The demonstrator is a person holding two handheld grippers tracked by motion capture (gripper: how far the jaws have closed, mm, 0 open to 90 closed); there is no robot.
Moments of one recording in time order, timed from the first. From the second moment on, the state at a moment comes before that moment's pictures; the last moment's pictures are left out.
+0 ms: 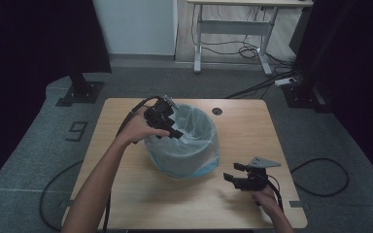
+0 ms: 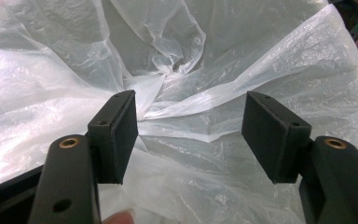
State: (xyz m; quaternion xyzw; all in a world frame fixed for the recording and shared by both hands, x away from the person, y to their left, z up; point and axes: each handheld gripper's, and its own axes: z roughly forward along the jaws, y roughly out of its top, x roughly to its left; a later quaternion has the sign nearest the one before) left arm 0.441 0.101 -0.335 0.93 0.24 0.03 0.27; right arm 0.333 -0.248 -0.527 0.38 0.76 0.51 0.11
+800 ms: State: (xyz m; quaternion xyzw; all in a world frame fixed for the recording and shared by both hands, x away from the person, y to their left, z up) left arm 0.395 0.160 -0.327 0.89 0.26 0.07 0.38; right arm 0.333 -0.248 -0.526 0.38 0.76 0.51 0.11
